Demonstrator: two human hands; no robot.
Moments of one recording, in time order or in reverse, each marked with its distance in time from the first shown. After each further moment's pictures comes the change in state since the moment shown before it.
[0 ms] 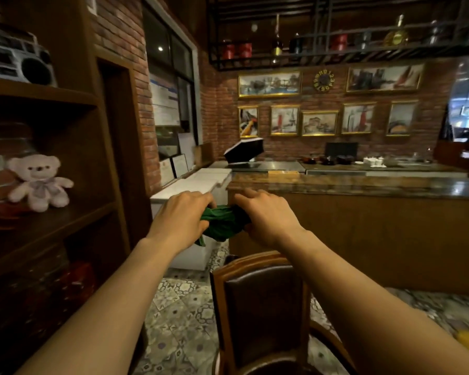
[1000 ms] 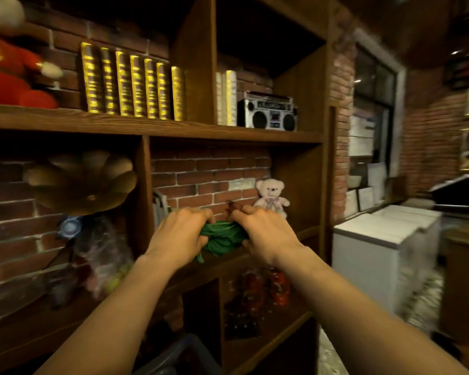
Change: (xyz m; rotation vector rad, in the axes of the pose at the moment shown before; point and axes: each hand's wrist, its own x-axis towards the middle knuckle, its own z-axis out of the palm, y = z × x) left_hand -0.310 -0.227 -0.306 0.548 0.039 -0.590; right_hand 0.134 -0.454 -0.073 0.386 0.185 -0.612
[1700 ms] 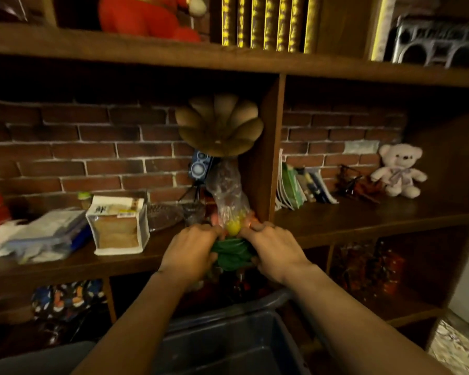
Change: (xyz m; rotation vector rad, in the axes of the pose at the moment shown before) left_hand -0.188 -0.177 0.027 0.122 -0.229 -0.384; right_hand 0.048 -0.226 0.124 0.330 -0.189 -0.289
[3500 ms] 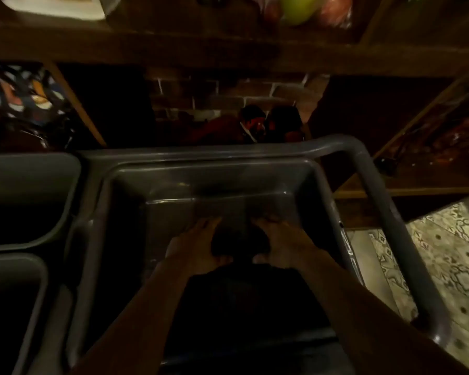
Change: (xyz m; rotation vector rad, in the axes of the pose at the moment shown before) left_hand -0.194 -0.036 0.324 -0.335 -0.830 -0.452; right_hand -0.122 -0.033 0.336 0.417 -0.949 0.166
